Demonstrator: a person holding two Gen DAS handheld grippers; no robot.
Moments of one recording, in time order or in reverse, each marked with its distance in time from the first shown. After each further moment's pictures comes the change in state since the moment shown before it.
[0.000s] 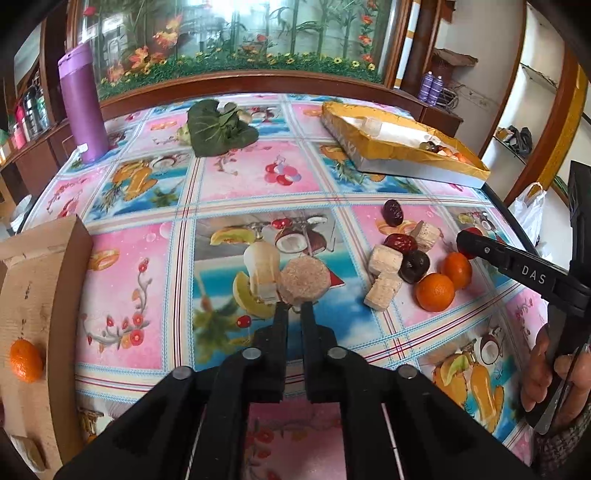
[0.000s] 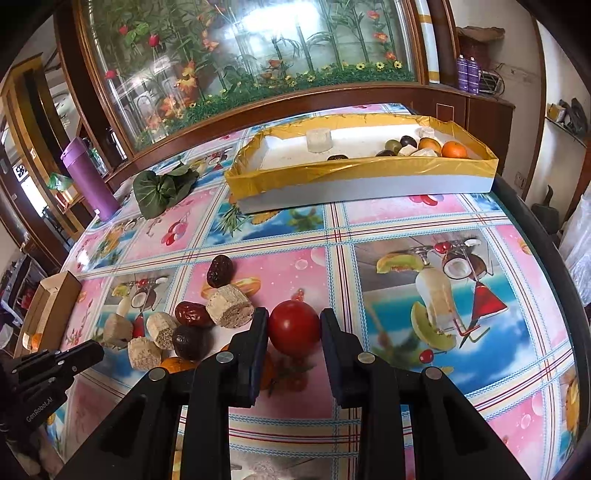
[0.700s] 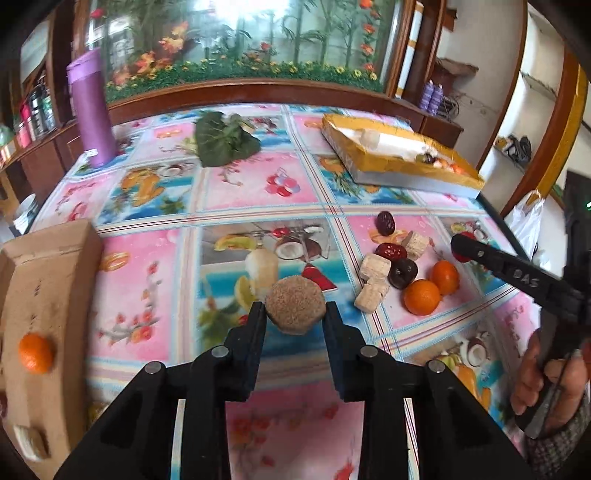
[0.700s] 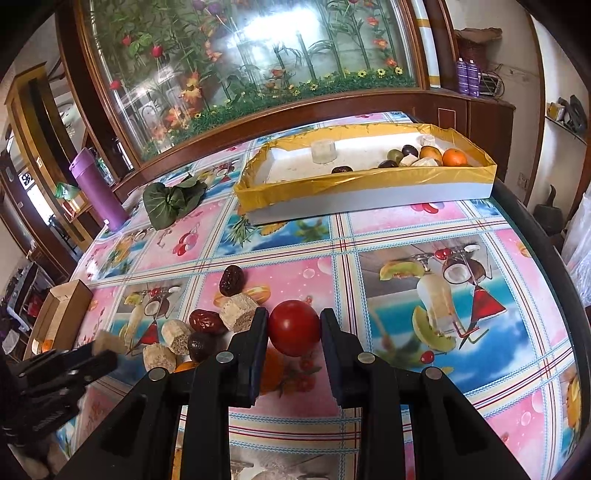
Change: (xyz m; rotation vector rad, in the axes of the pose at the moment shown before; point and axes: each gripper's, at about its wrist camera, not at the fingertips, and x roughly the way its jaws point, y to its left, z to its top) left arm -0.030 0.007 -0.004 -0.048 -0.037 0.010; right arm -0.010 0.003 0.001 0.011 -0.036 0.025
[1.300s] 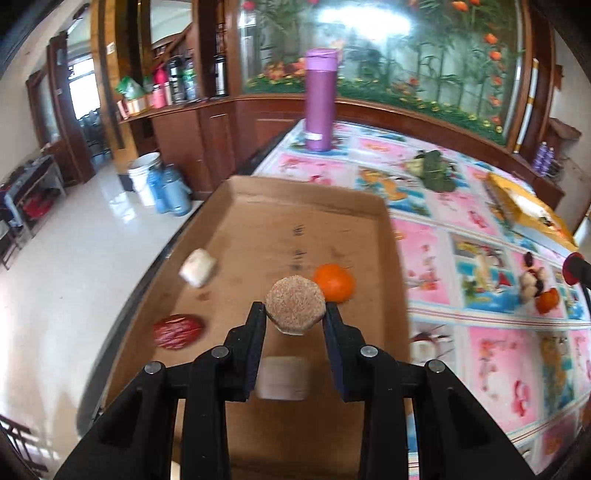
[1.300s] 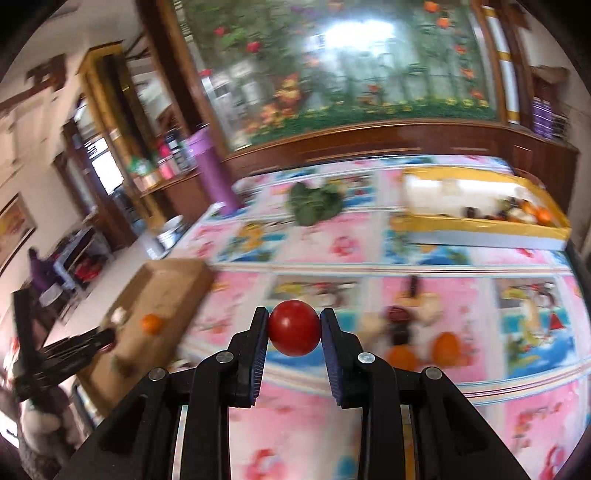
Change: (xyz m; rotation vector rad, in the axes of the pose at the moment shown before) left arm -0.112 0.171 -0.065 -0.261 -0.057 0.397; right arm -0.058 0.149 -0.013 -0.196 -0.011 0.269
